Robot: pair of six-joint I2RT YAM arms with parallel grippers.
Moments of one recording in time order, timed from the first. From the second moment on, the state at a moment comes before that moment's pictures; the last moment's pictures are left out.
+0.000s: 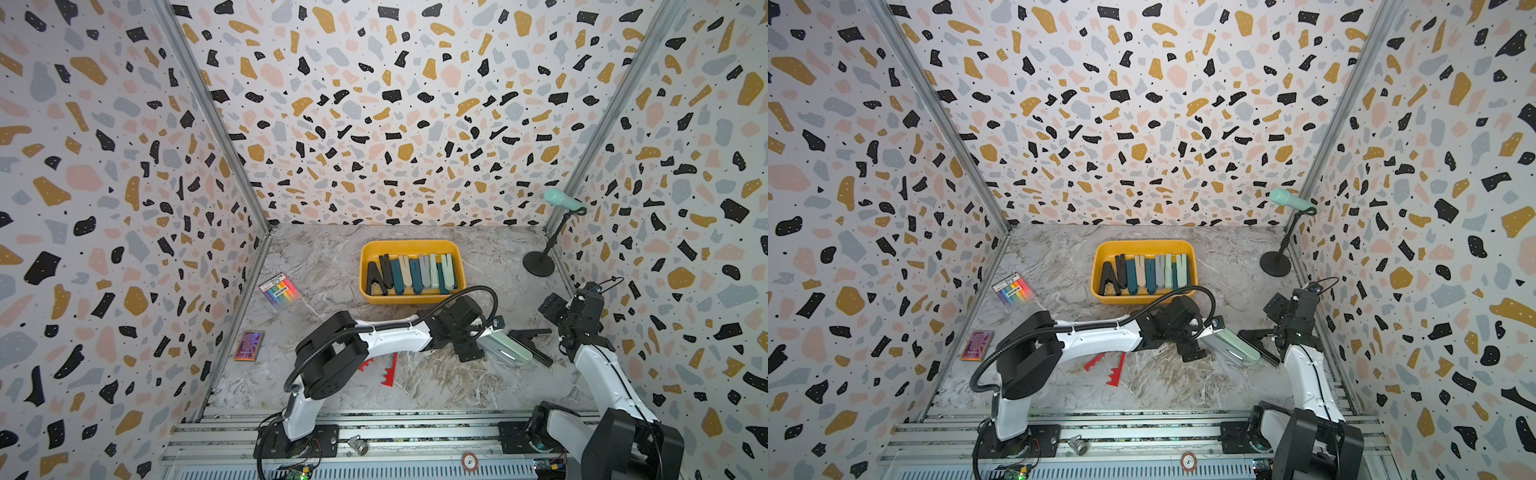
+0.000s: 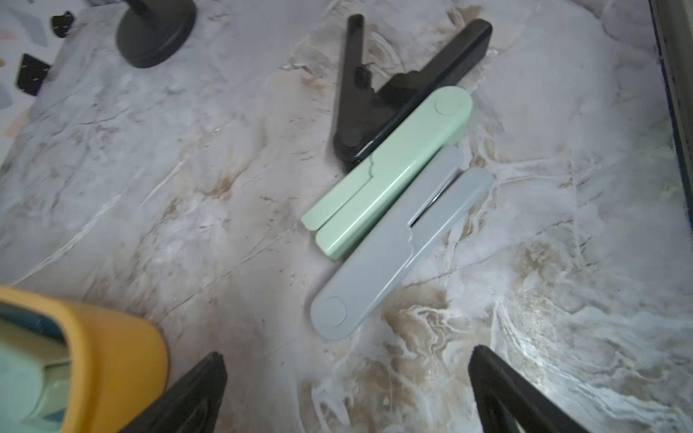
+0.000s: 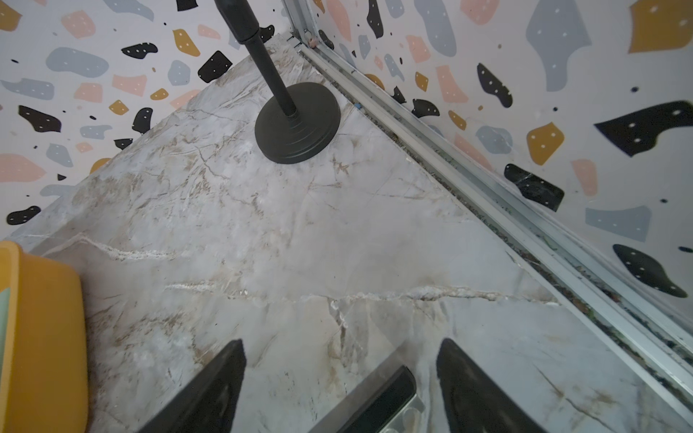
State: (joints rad) left arm -1.09 2.03 1.43 -0.19 0.10 0.46; right arm -0.30 1.03 0.54 -0.13 0.02 0.36
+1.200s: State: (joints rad) left arm -1.13 2.27 1.66 -0.30 0.14 0.59; right arm -0.40 1.01 0.51 -0.10 -0.09 0.37
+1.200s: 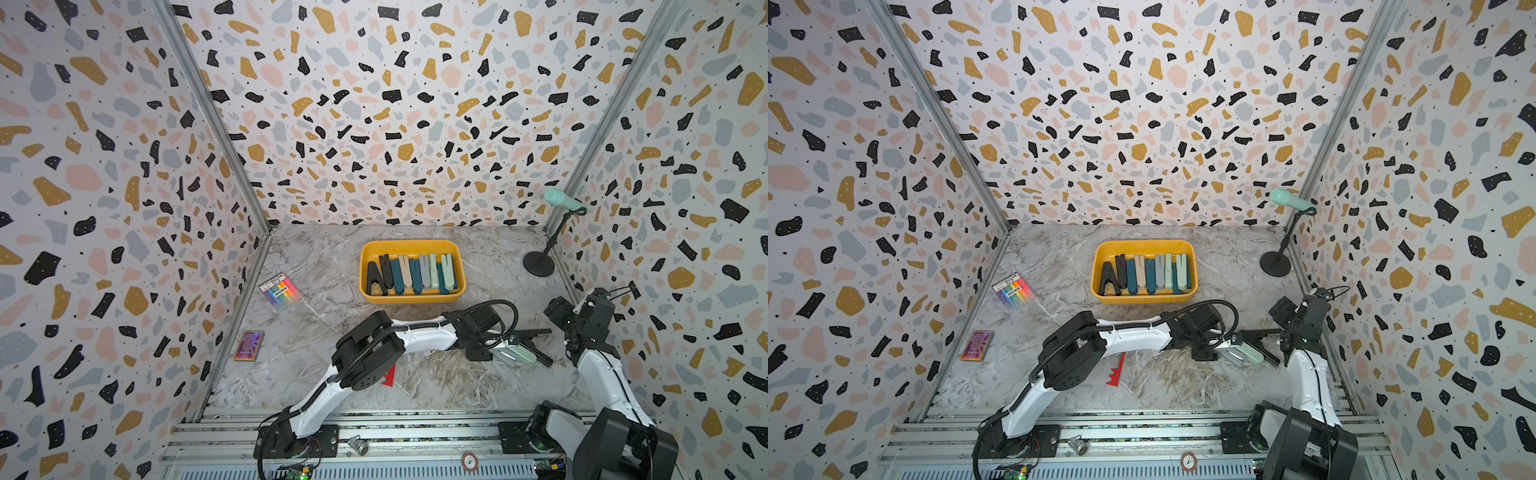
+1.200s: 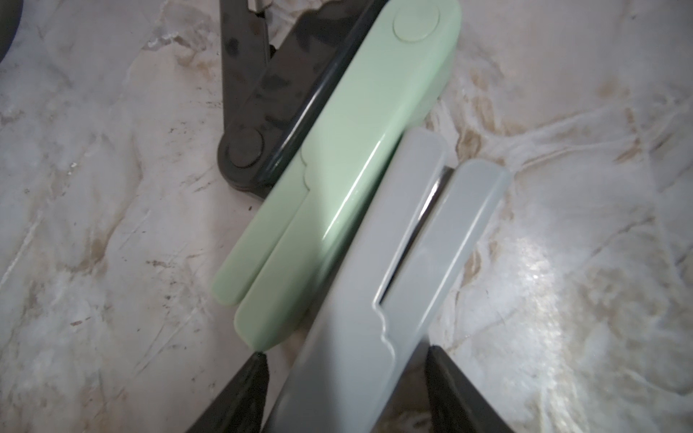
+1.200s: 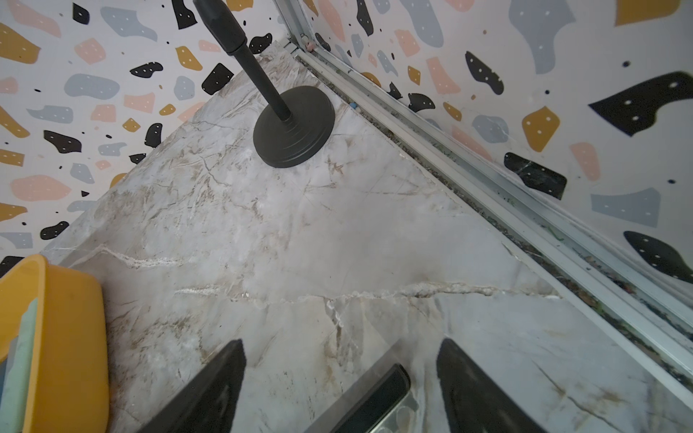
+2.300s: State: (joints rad) left arm -1.09 2.11 1.40 -0.24 0.15 0.53; right arm -0.40 1.01 0.51 -0.10 -0.13 0.38
